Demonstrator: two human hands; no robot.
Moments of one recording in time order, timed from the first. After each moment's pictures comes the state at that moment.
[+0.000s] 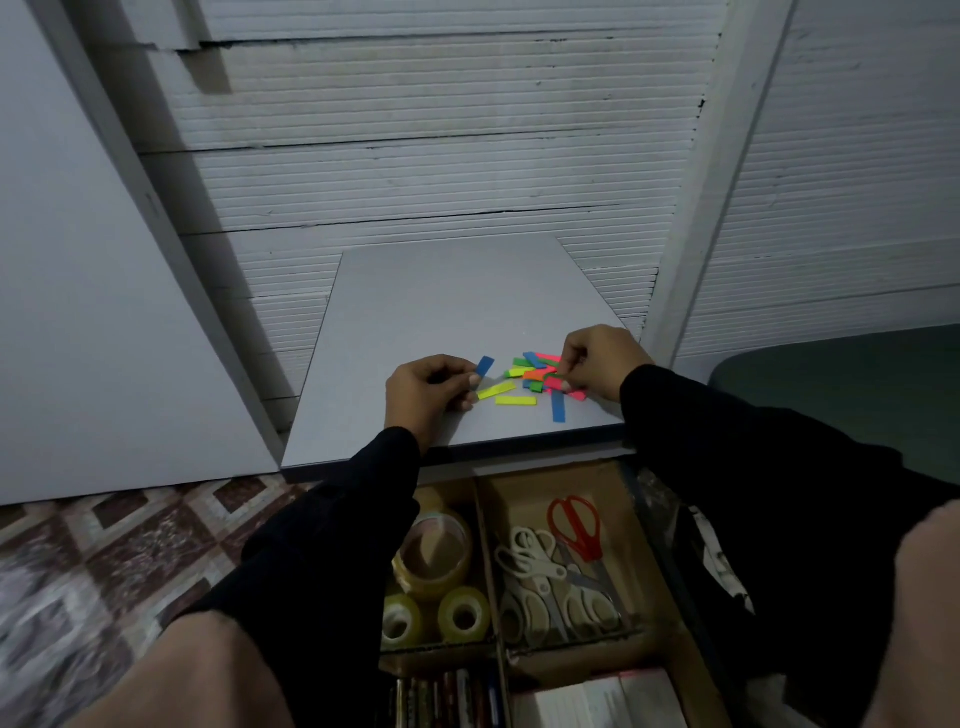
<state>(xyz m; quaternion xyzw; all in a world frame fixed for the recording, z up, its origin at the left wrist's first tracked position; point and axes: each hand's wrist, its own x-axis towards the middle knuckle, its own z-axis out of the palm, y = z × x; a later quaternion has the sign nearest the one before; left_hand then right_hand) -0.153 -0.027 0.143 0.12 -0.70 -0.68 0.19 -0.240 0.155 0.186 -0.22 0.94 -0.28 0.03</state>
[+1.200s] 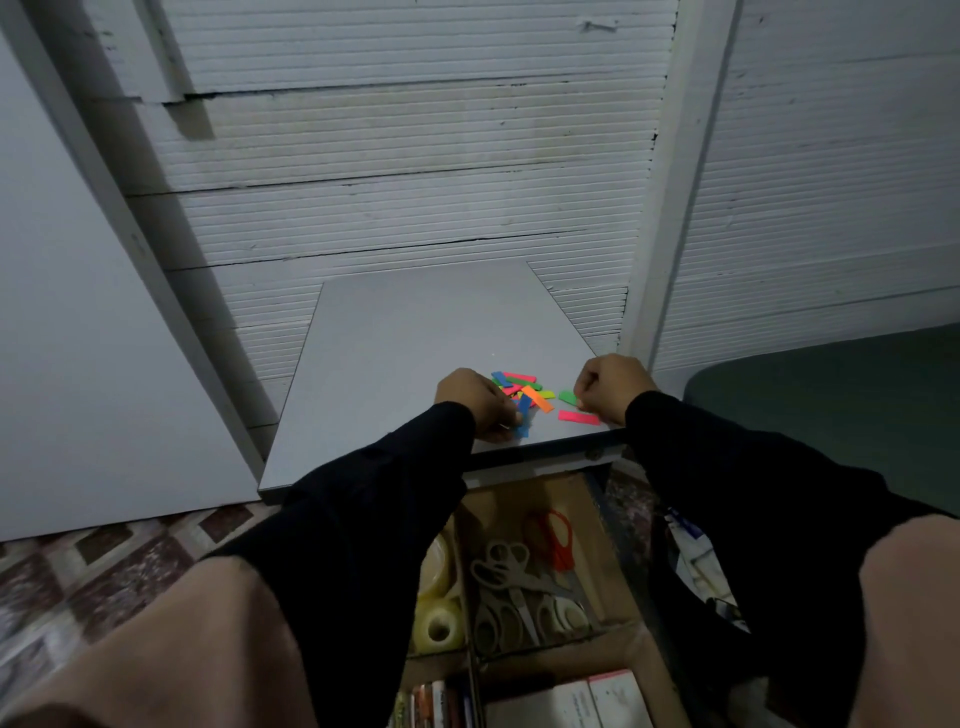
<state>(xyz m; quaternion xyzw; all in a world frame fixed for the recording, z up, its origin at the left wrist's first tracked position) -0.177 0.046 0.190 0.22 -0.83 -0.50 -0.05 -0.238 0.201 0.186 -0.13 0.96 -0.25 0.02</state>
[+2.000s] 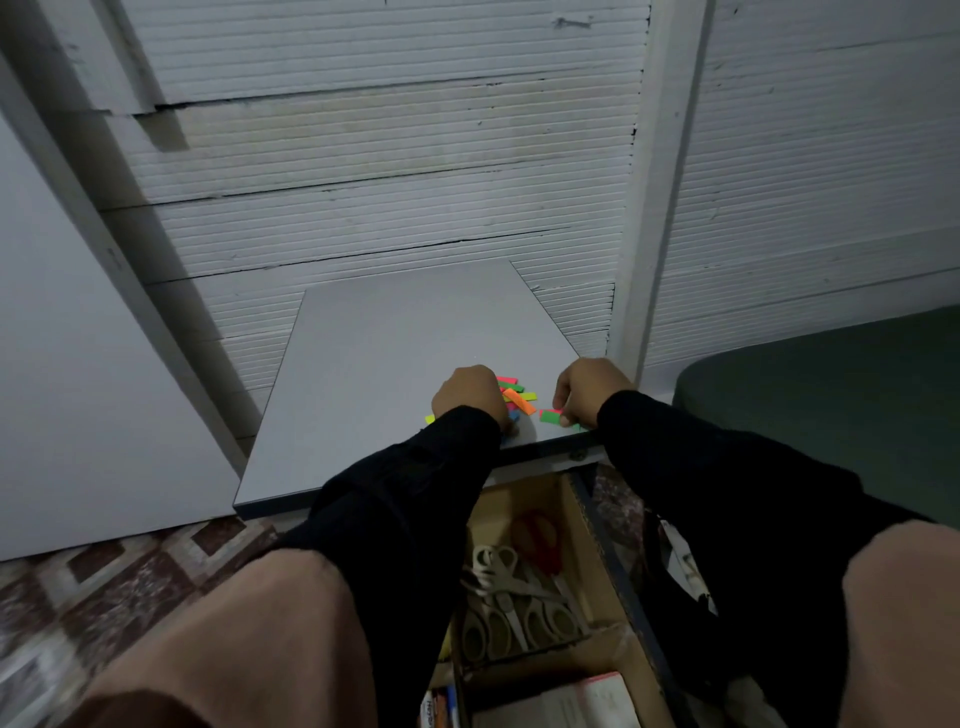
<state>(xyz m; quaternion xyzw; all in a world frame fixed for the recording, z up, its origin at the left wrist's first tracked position) -0.194 0.073 0.191 0.20 -0.97 -0.15 -0.02 -0.241 0.199 0.185 -0.17 0.98 -0.12 0.07</state>
